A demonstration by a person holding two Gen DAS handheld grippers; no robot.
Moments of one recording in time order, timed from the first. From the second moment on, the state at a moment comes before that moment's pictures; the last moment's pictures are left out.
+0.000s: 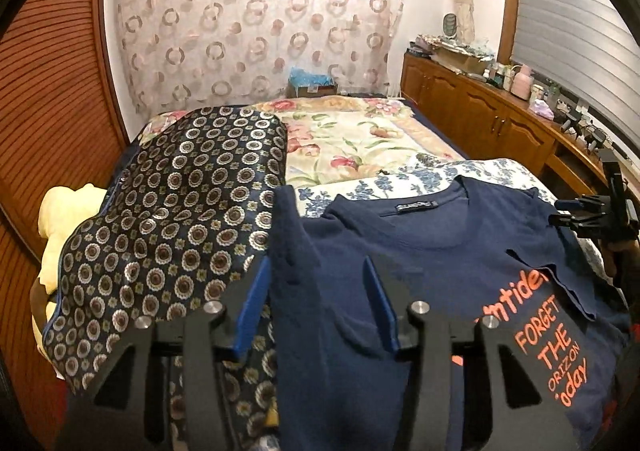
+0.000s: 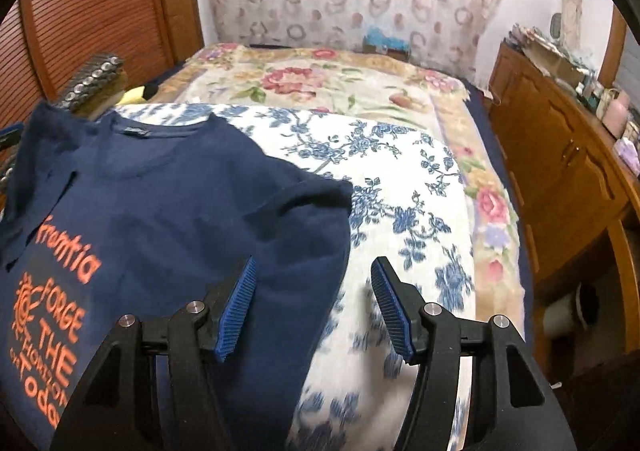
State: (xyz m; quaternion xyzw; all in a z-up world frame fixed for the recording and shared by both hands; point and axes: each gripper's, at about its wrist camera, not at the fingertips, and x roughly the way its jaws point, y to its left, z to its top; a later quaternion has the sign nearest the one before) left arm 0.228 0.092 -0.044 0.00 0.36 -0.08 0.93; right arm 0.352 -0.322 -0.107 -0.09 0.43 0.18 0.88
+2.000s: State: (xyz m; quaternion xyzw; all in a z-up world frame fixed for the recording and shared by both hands) left arm -0.034 0.117 -0.038 -0.06 0.30 -0.12 0.94; right arm 0.071 -0.366 -0.020 -0.05 0.31 0.24 0.92
